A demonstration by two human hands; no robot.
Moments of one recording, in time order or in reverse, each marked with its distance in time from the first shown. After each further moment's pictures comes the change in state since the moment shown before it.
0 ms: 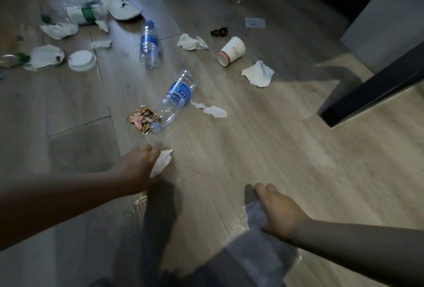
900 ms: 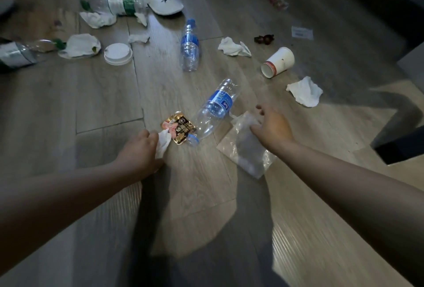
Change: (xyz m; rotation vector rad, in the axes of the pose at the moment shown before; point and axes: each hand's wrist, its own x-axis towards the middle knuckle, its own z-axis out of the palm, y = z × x) left_hand 0.035 -0.093 0.003 -0.188 0.149 -0.304; right_hand 0.189 -0.102 -0.123 0.359 0.508 0.041
